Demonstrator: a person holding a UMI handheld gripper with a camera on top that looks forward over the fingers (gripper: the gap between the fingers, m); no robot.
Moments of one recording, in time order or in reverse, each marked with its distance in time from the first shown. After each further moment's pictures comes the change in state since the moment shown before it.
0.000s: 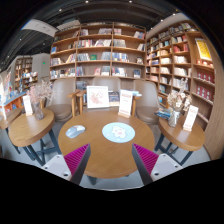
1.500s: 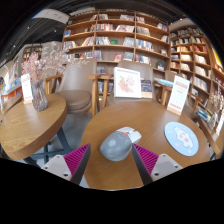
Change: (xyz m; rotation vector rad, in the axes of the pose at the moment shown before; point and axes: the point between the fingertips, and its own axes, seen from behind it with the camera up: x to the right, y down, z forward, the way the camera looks) arm -0.247 0.037 0.254 -0.092 -0.108 -0.077
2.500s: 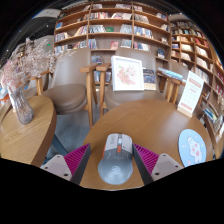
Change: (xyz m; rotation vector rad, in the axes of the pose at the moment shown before) arm -0.007 -0.041 0.094 -0.145 0.016 0.048
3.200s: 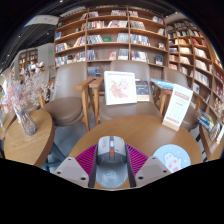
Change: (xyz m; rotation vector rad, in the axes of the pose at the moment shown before) arm 0.078 -0.061 -0.056 0.082 -0.046 0.016
